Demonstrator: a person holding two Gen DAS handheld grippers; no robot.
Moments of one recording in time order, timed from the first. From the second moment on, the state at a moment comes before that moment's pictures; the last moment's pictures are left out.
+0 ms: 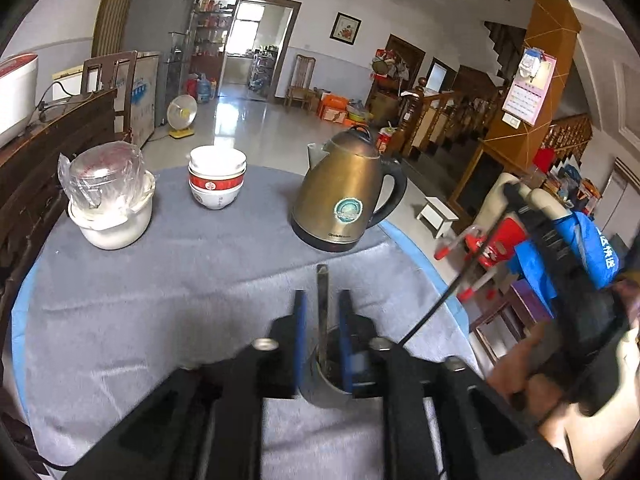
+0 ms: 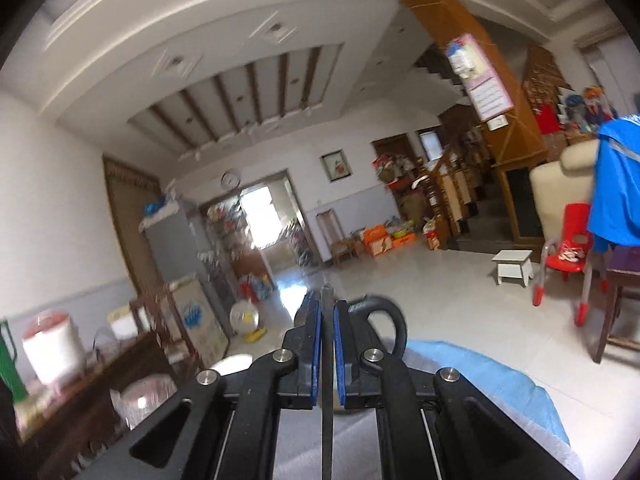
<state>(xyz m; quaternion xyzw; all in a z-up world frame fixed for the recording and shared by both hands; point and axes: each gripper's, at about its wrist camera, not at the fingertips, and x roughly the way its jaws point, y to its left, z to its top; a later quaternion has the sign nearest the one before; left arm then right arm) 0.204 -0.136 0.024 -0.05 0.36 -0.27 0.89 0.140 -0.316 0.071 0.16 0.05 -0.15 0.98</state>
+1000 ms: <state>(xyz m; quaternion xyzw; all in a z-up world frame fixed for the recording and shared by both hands) 0.162 -0.022 -0.099 -0.04 0.49 -0.20 0.85 0.036 -0.262 -0.028 0.24 0.24 0.04 0.94</state>
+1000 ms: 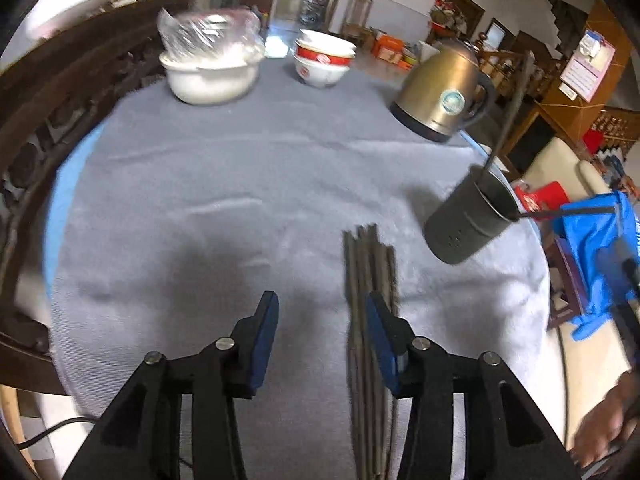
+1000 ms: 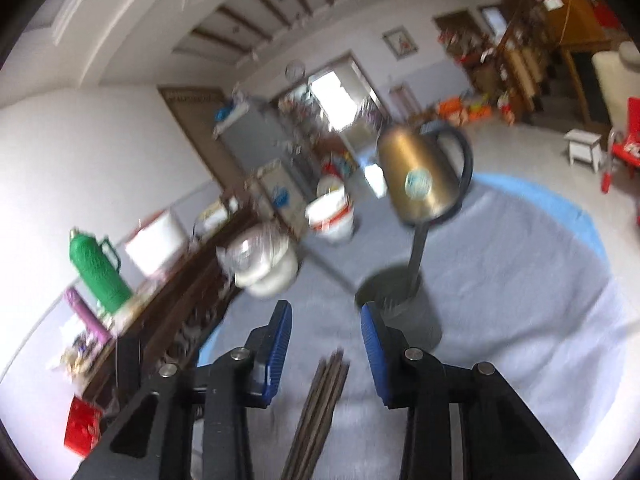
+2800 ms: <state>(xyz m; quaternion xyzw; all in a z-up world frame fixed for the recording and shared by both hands) 0.212 -0.005 -0.143 -0.07 0.52 -0.24 0.82 0.151 -0.214 -0.147 0.23 0.43 -0.04 0.87</state>
